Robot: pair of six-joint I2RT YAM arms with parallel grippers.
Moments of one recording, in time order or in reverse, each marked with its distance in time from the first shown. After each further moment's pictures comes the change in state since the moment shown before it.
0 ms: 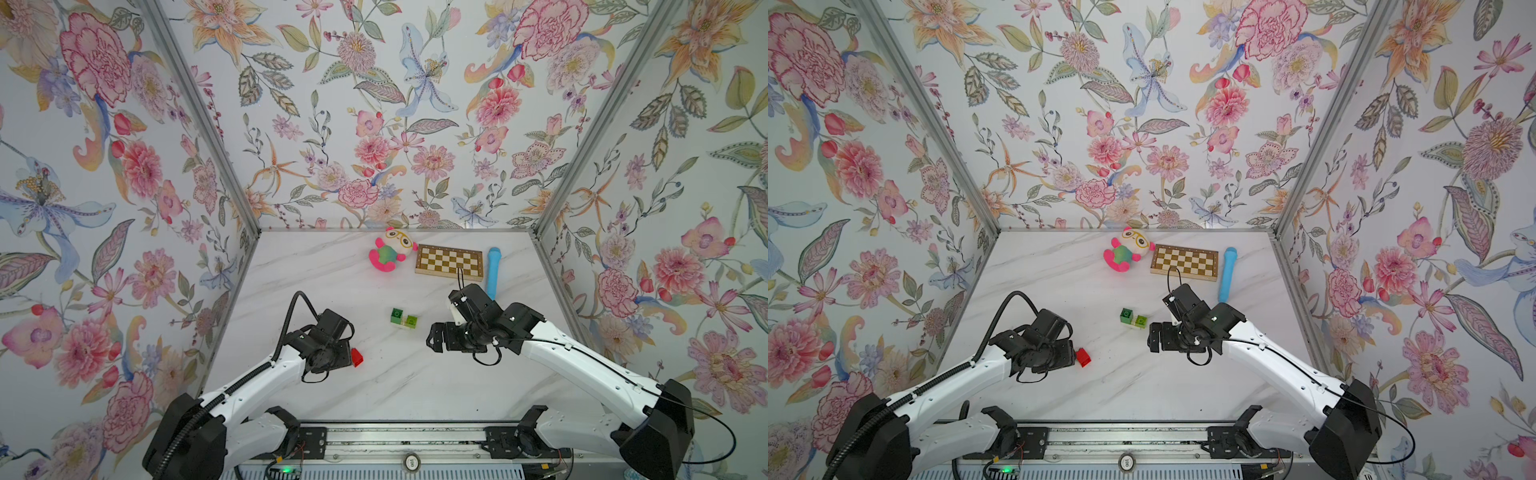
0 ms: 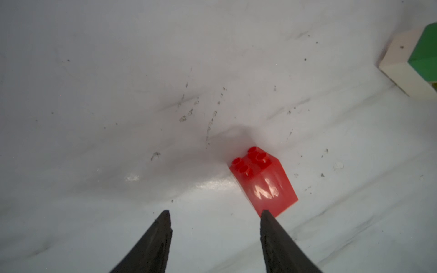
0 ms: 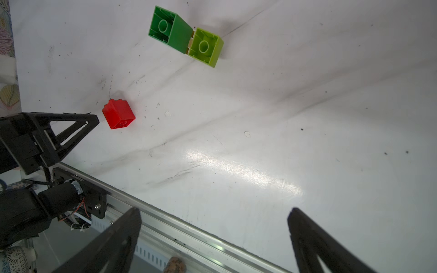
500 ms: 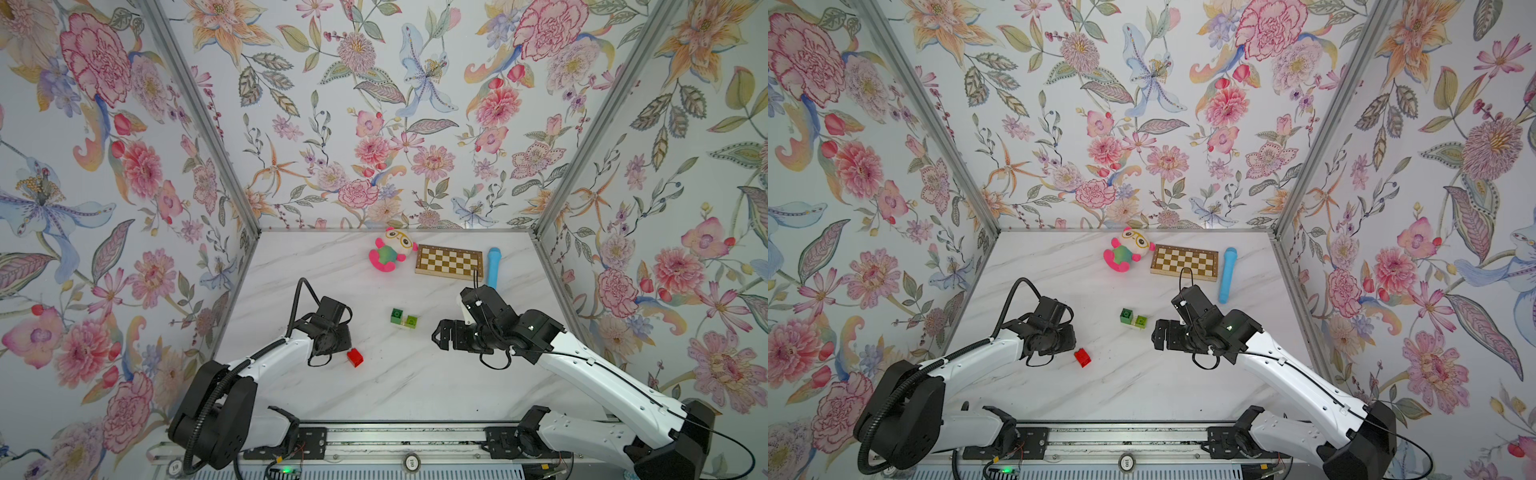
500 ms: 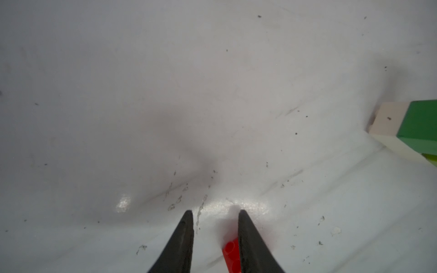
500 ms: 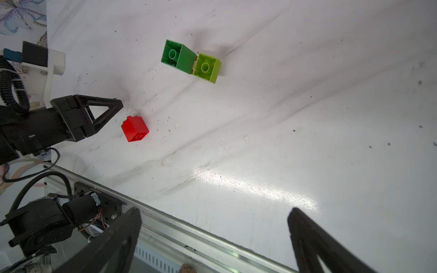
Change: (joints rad) left arm 0.101 0.180 0.042 0.189 0.029 0.116; right arm 0.002 -0.119 -0.017 -0.004 0.047 0.074
